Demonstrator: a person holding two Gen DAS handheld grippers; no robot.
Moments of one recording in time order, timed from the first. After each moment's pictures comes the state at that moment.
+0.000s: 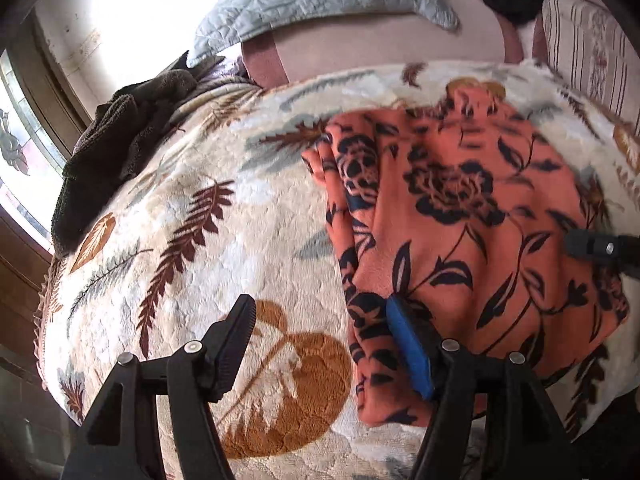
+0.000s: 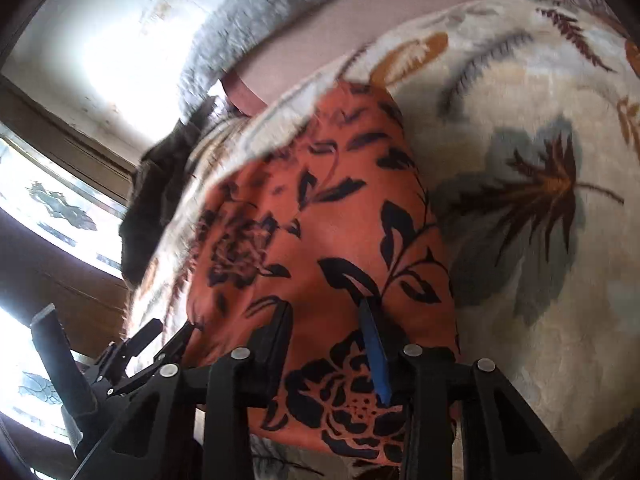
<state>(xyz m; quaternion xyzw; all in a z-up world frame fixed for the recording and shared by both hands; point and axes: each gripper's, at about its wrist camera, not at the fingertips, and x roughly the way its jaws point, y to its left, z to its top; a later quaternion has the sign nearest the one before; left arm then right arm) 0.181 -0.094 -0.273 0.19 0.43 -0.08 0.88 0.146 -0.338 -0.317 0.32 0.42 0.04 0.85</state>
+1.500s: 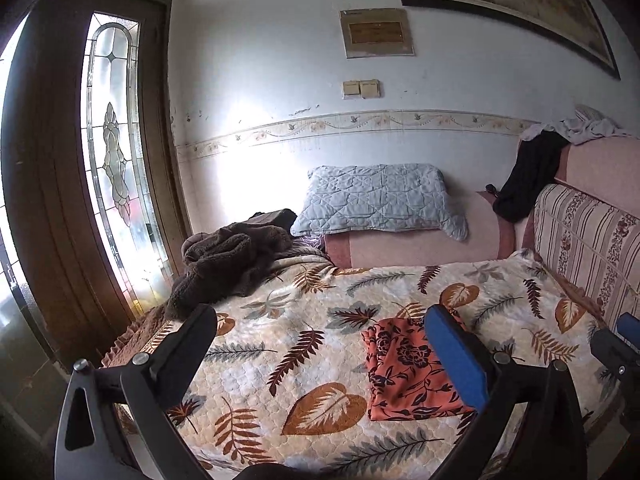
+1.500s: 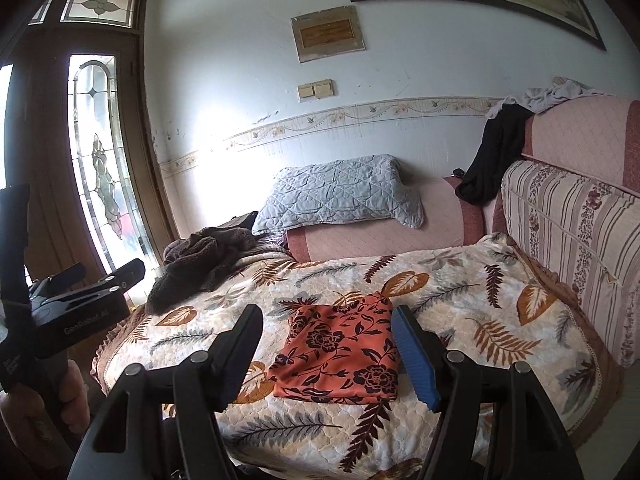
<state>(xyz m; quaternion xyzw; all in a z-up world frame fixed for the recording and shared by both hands) -0.030 -0.024 -0.001 0.06 0.17 -0.03 0.98 -0.111 -0.229 -0.050 0.09 0.17 -0.04 0.98</state>
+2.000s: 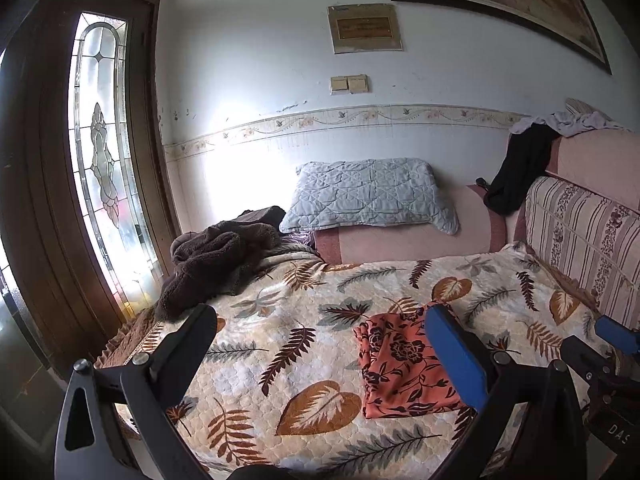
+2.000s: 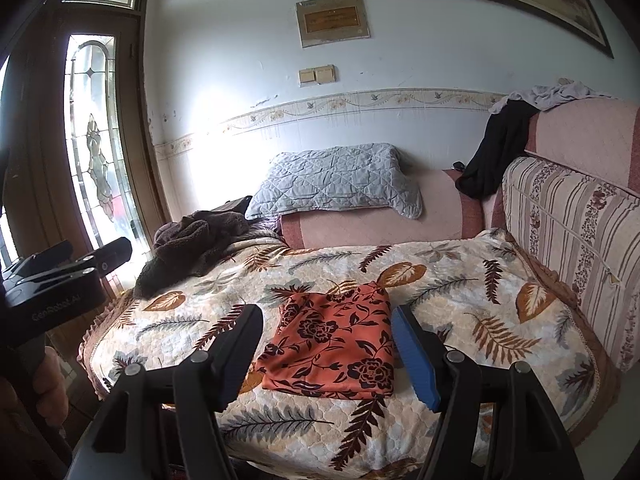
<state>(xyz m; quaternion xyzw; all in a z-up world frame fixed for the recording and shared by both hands) -0.023 -0.029 -0.010 0.07 0.18 -0.05 0.98 -0.088 -0.226 -0.072 0.08 0.19 -0.04 0.98</state>
